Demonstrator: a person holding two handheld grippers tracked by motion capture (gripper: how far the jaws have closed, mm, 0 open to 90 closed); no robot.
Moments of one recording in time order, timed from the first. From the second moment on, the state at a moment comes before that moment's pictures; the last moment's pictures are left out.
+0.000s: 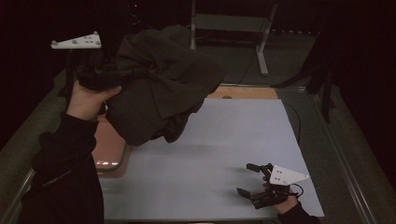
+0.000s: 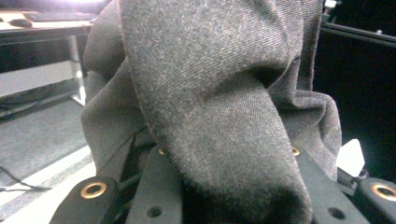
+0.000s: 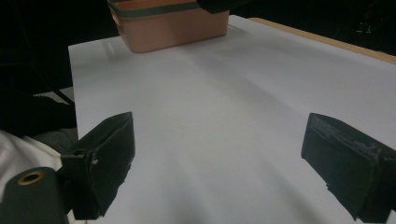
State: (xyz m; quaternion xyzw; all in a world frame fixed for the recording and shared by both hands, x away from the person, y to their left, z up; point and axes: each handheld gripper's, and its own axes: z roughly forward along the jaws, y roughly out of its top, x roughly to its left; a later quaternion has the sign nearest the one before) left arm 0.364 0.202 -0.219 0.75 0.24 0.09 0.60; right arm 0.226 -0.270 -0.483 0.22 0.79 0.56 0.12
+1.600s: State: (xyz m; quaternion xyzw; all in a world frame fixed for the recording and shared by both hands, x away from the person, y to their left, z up) left arm 0.422 0.061 -0.308 0.80 0.23 0.04 0.55; right arm 0.226 -0.273 -0.482 0.23 0.79 0.56 0.12
